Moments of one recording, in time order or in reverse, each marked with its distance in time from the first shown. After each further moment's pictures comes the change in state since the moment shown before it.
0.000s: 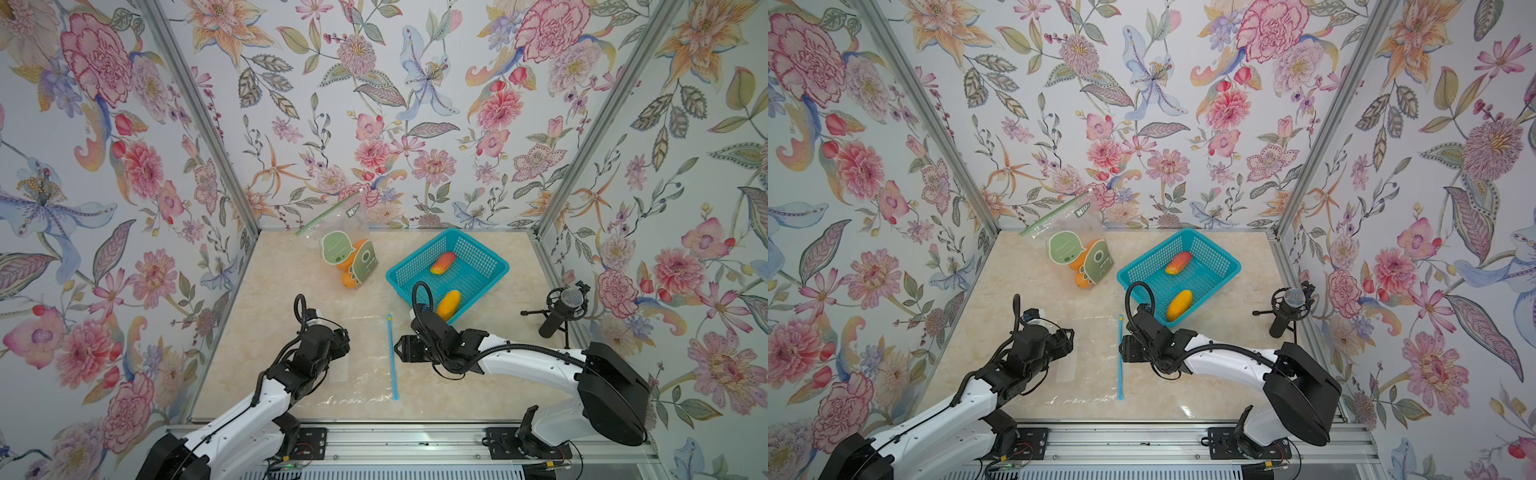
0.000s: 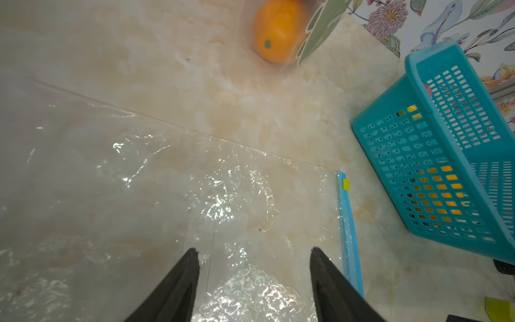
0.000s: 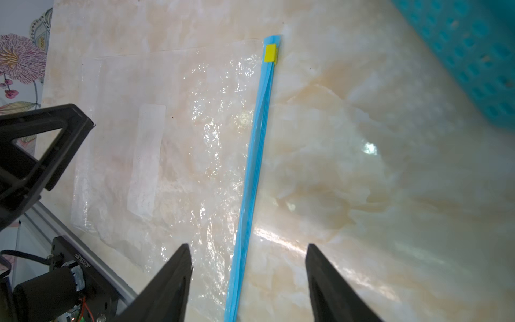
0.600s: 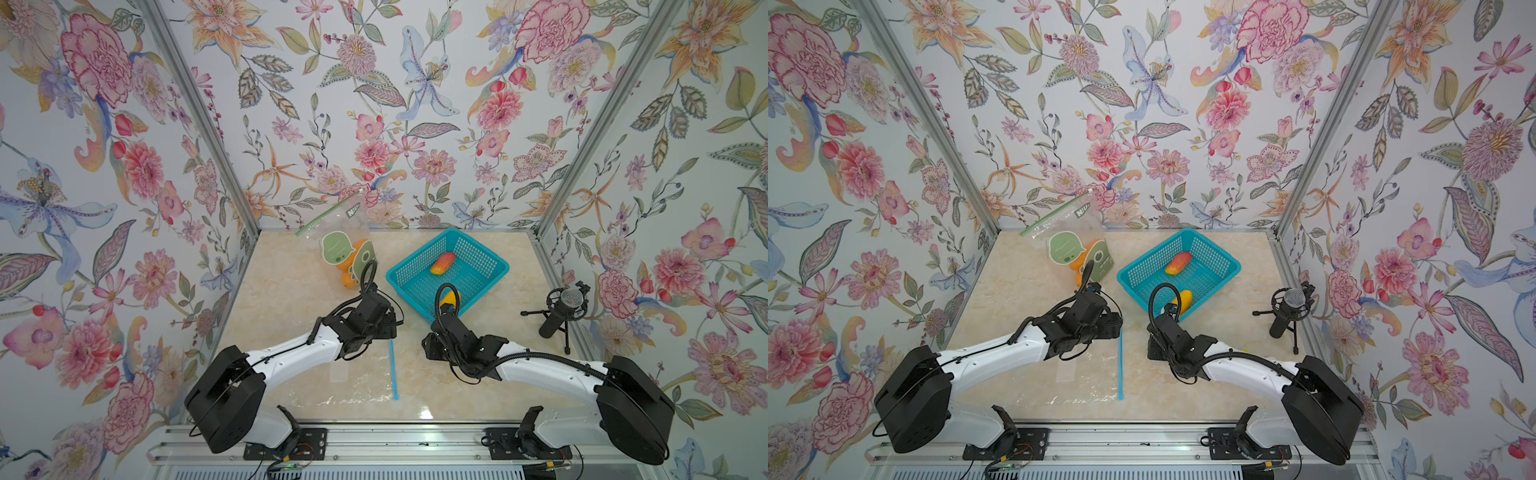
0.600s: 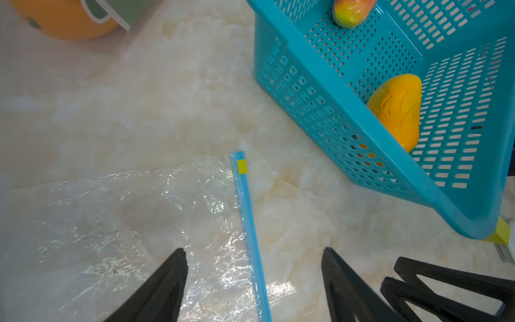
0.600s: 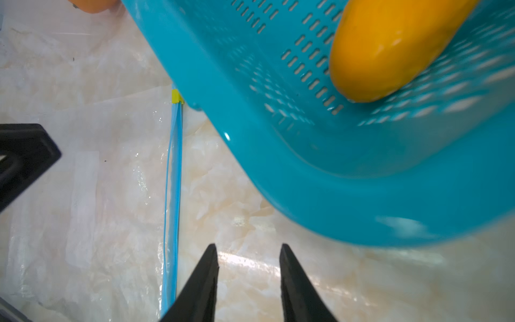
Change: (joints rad) left arm -0.275 0.580 0.595 -0.222 0.043 0.118; right arm -0.081 -0.206 -0.180 -0.031 0.198 0.038
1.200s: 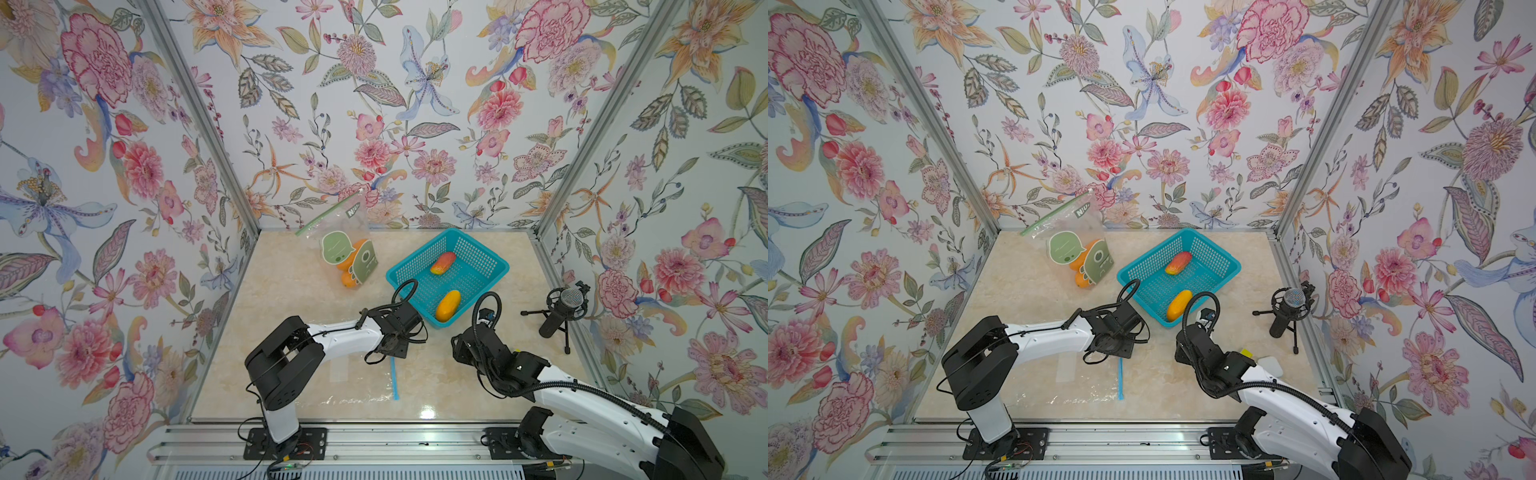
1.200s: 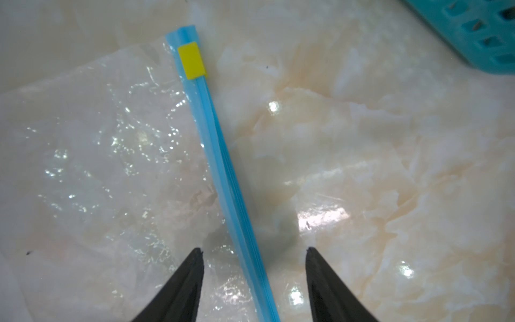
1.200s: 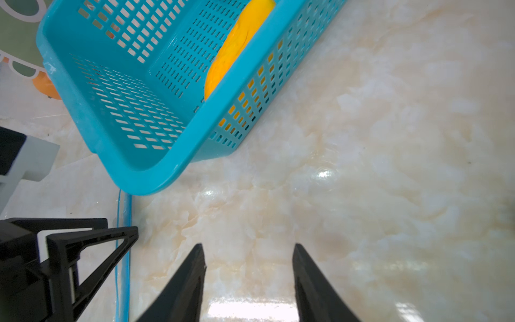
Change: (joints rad) left arm -0.102 0.306 0.192 -0.266 -0.002 0.018; right arm -0.079 -0.305 -0.151 -0.114 0.154 0.039
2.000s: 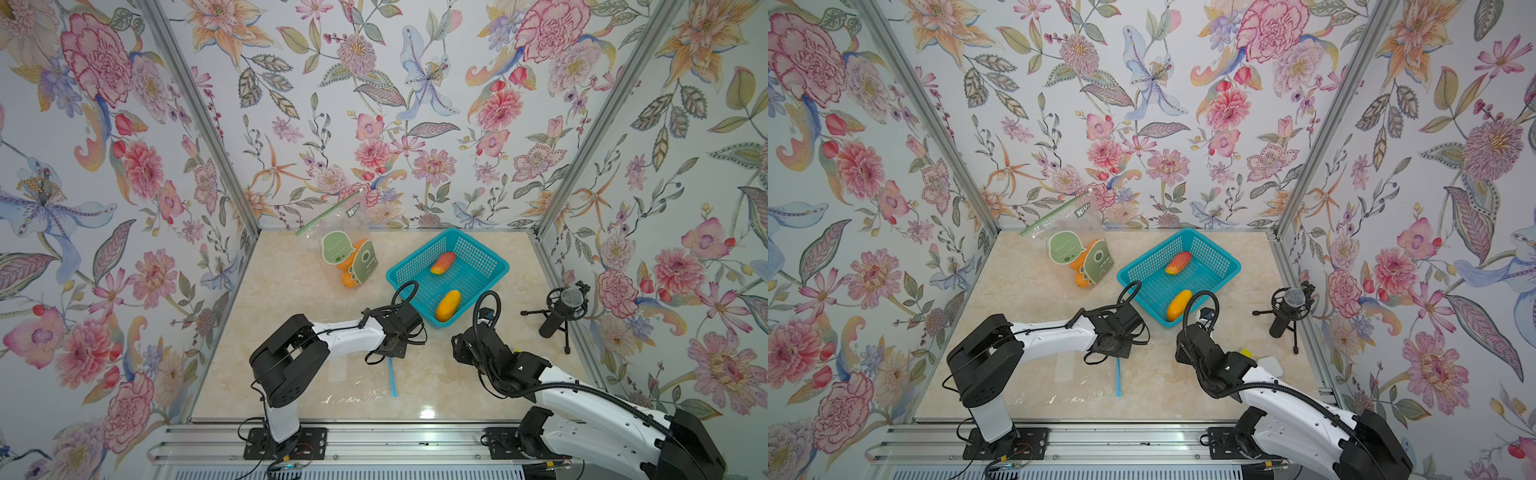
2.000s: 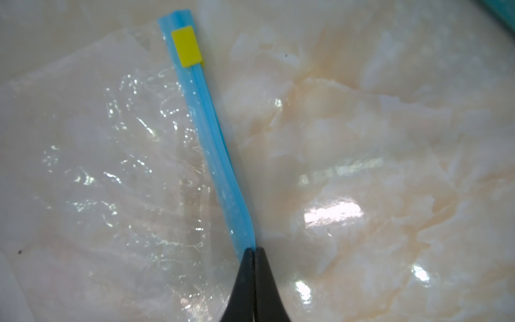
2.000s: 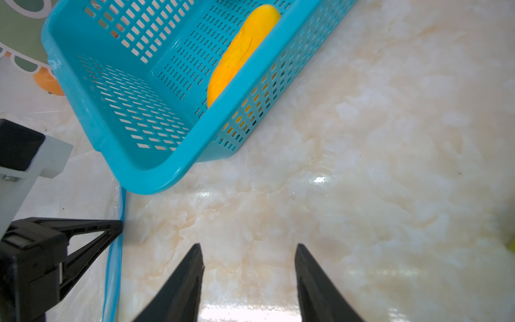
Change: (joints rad) left arm 0.000 0.026 0.004 -0.017 -0.027 0.005; right arm 0.000 -0.011 0.001 -0.001 0.008 -0.040
